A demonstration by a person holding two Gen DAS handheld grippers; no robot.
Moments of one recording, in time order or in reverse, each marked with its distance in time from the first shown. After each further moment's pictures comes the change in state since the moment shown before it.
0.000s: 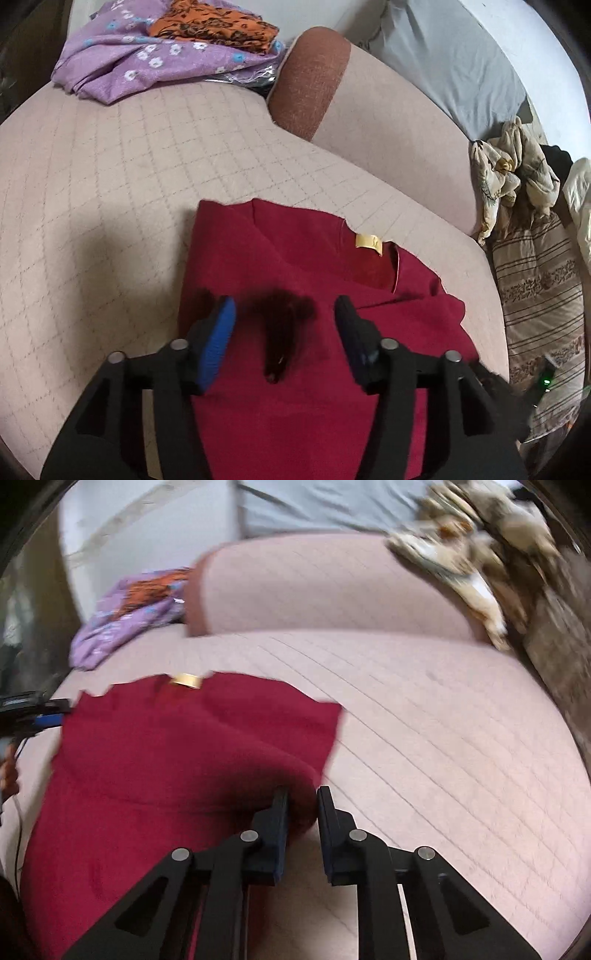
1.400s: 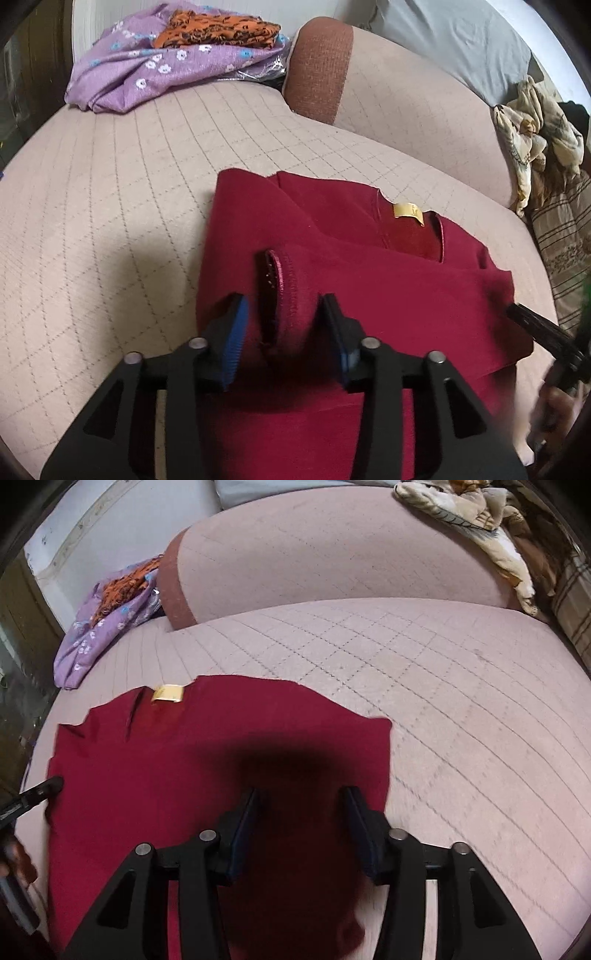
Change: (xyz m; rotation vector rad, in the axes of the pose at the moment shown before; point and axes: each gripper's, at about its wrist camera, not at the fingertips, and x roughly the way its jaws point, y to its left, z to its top) left arm 0.021 -0.006 -0.031 0.120 -0.042 0.178; right arm 0.061 0.017 0.045 0.076 0.106 0.064
